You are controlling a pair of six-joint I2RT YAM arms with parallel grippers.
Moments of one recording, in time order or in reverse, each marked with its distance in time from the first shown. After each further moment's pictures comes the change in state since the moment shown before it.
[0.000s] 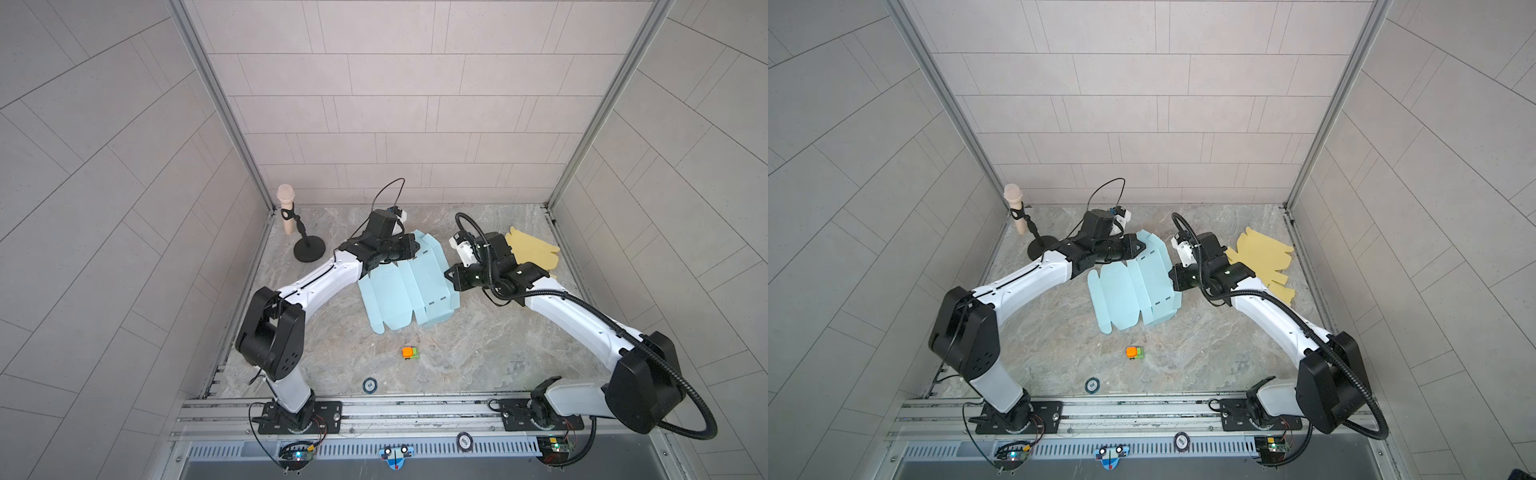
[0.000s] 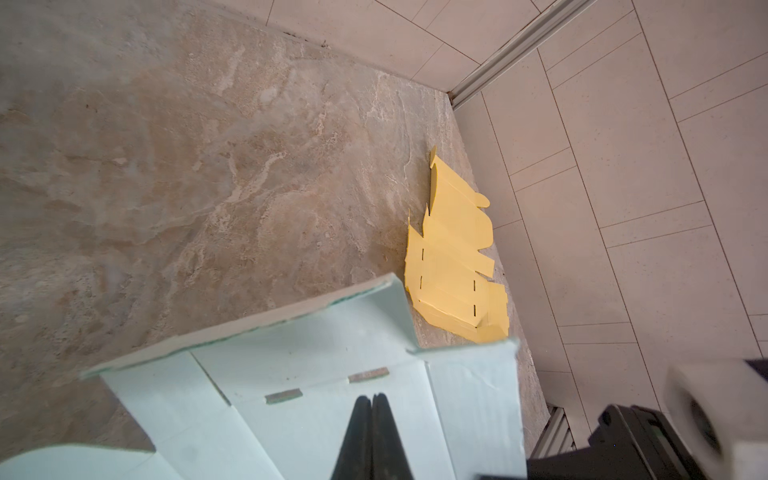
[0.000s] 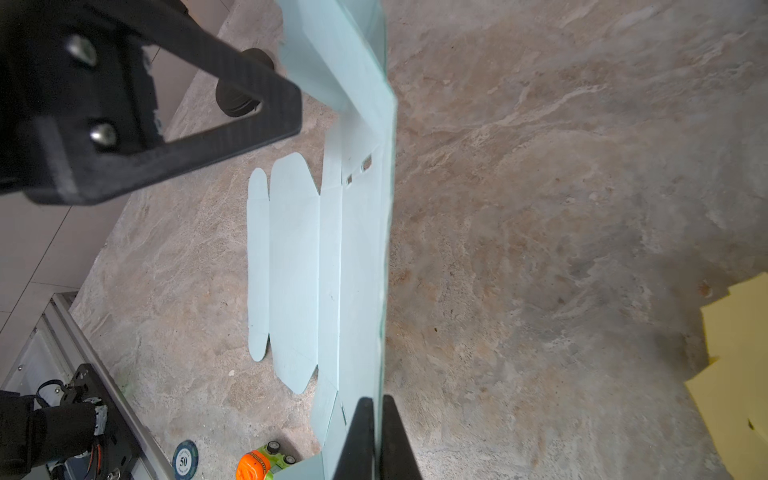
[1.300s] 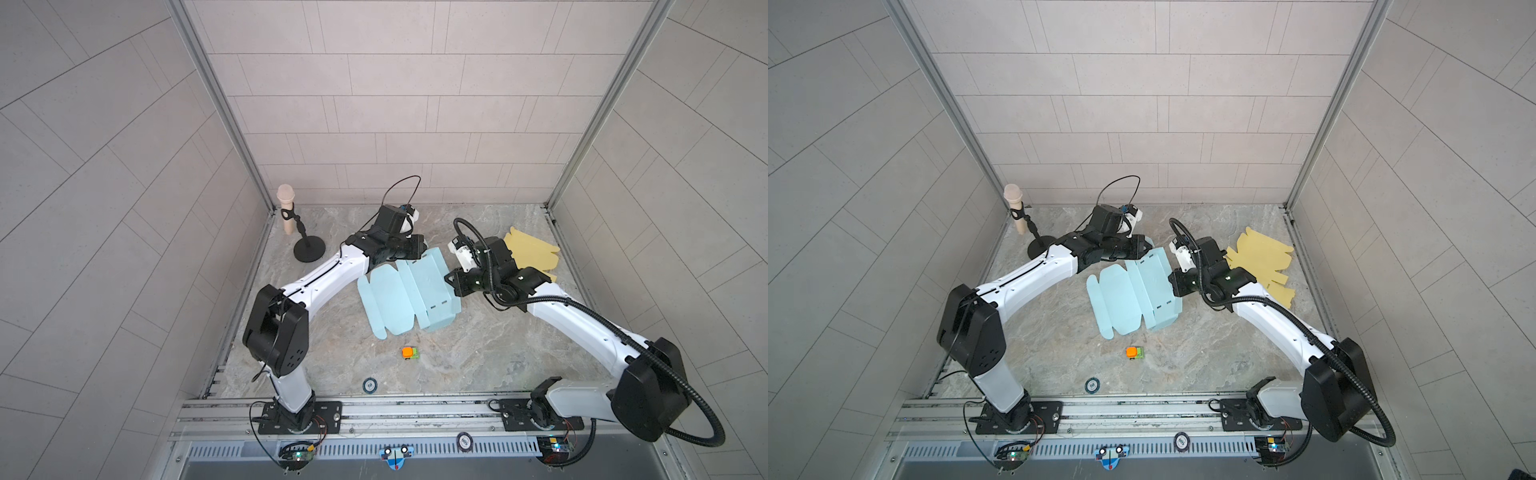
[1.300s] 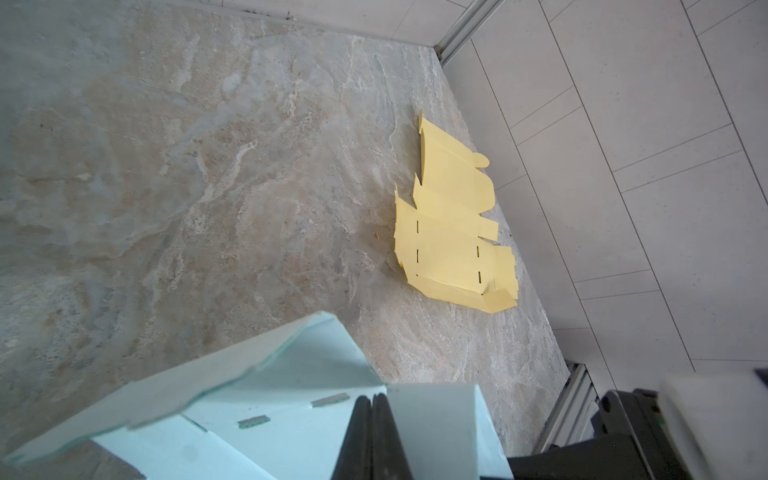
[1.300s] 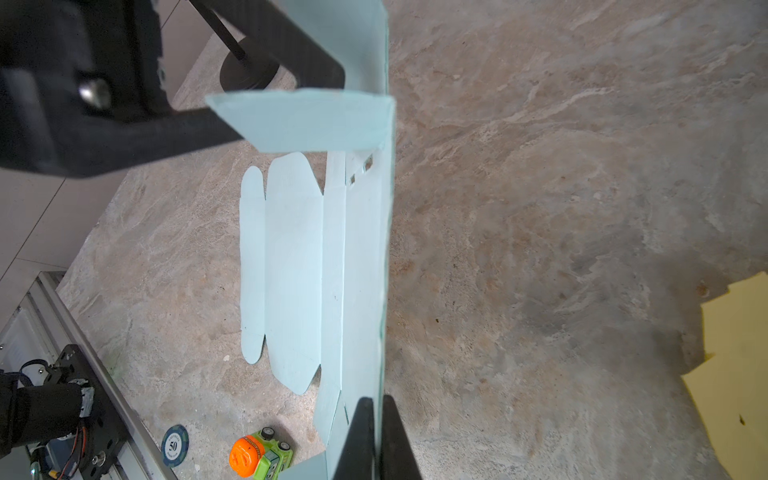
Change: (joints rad) left arm -0.062 0.001 0.082 -0.142 0.009 0.129; right arm 0.026 -0.029 -0.032 0.001 0.023 -0.028
